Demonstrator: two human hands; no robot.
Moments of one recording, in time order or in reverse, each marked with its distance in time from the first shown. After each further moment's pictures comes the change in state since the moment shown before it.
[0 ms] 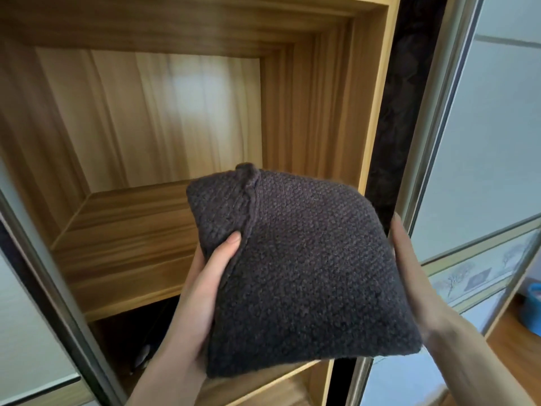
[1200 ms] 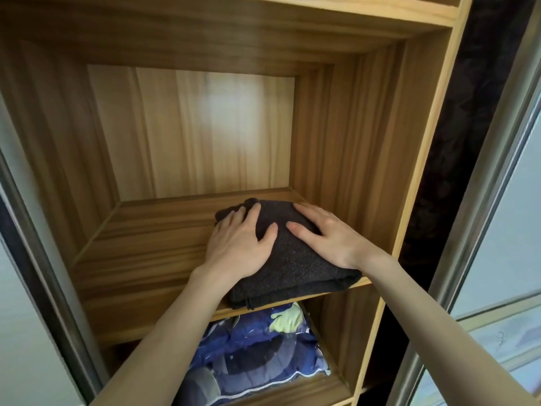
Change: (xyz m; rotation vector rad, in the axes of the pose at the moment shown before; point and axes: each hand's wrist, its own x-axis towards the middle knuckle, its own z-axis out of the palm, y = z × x) left_hand 0.107 0.015 0.016 1.267 -0.011 0.271; right_hand 0.197 -0.011 0.024 -1.302 -0.078 -0.306
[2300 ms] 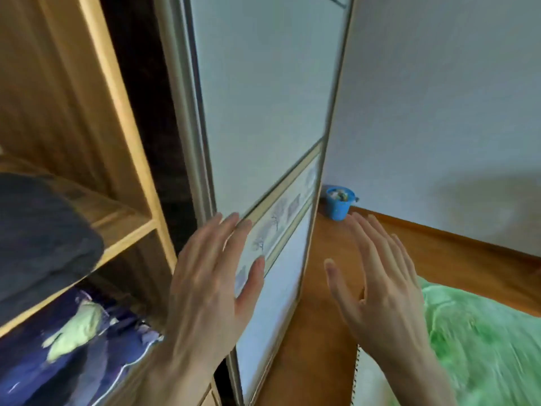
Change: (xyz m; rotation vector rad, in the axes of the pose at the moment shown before) left_hand -0.124 0.196 0.160 -0.436 0.251 0.949; right_hand -0.370 0.079 -0.007 -0.630 0.880 0.632
